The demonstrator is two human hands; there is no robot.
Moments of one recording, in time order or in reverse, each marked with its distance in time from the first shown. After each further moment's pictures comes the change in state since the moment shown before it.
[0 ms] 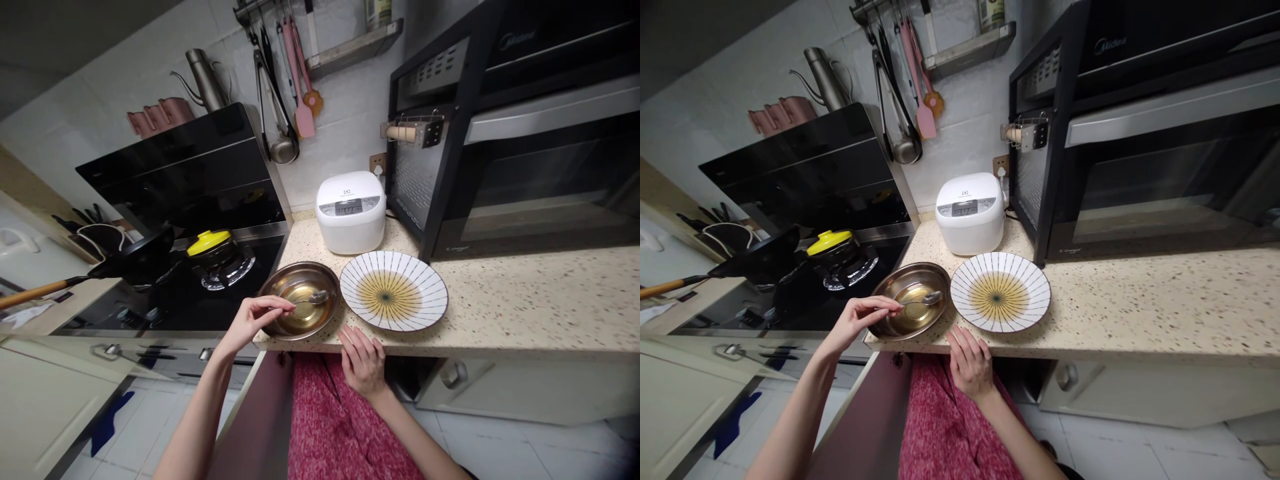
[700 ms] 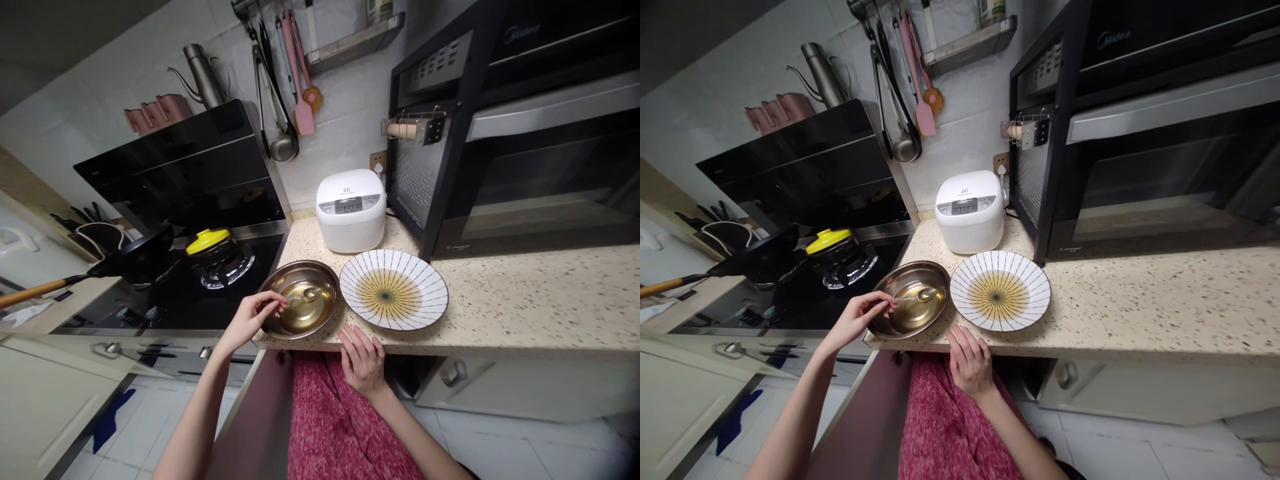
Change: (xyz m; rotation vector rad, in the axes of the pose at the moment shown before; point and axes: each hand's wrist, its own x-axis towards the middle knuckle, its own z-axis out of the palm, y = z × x) left_hand 0.005 -0.008 -0.003 0.170 0.056 -0.050; right_hand -0.001 0.000 0.000 0.004 -0.006 0.004
